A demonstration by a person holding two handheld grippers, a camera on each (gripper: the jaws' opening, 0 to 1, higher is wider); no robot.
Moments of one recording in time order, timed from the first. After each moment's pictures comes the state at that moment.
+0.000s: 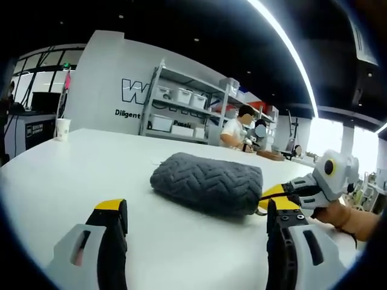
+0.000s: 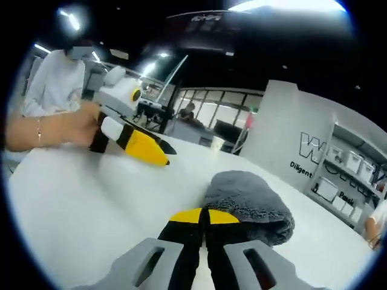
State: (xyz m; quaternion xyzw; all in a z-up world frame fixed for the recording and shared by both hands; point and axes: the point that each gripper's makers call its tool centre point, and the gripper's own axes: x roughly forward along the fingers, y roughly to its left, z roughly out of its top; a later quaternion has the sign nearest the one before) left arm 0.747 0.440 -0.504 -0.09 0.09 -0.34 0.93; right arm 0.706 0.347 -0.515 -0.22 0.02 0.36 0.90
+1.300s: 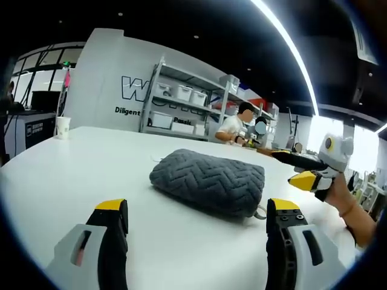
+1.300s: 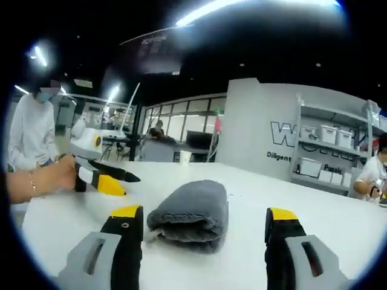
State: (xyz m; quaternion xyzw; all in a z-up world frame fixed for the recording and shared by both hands) left arm 0.747 0.441 -0.507 -0.08 0.10 -0.34 0.93; right arm 0.708 0.273 -0.463 -0.08 0.01 0.28 0.96
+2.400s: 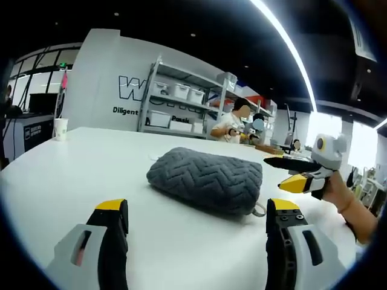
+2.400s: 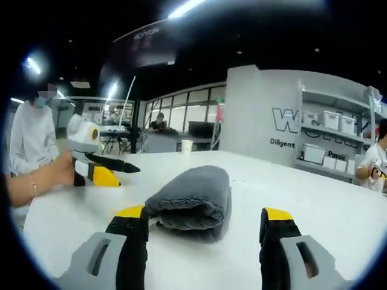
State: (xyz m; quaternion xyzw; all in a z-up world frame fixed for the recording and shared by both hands) left arm 0.742 0.437 -0.509 -0.07 0.10 -0.34 0.93; right arm 0.718 0.272 -0.491 -0.09 0.06 0.28 0.95
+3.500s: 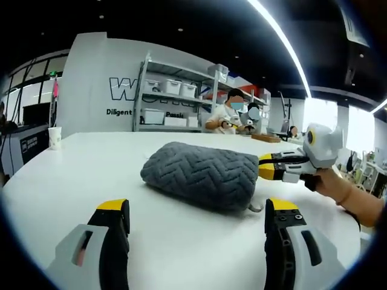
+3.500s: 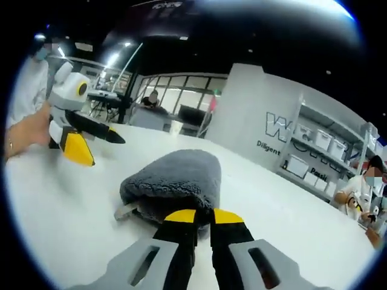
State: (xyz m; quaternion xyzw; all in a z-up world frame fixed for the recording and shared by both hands) left arm 0.733 0.427 -0.513 -0.02 0.11 -0.36 0.93; right arm 0.739 0.272 -0.508 -0.20 0.06 0.22 0.95
